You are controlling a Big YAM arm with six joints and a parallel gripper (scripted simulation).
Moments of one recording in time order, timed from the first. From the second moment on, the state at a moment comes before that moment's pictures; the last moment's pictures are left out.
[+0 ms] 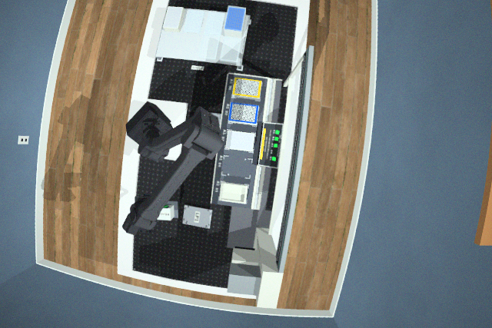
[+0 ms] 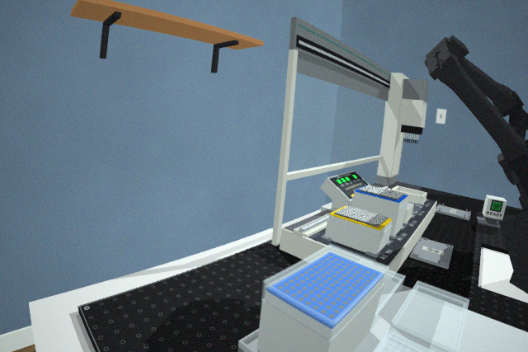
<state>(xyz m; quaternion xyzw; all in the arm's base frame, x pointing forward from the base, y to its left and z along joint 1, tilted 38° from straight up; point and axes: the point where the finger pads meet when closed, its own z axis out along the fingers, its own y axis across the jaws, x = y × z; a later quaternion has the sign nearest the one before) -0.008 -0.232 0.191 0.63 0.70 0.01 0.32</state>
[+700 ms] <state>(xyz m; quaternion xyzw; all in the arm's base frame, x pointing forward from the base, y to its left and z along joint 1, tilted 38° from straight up) 0.007 -0.244 0.166 0.63 0.70 0.01 0.32</state>
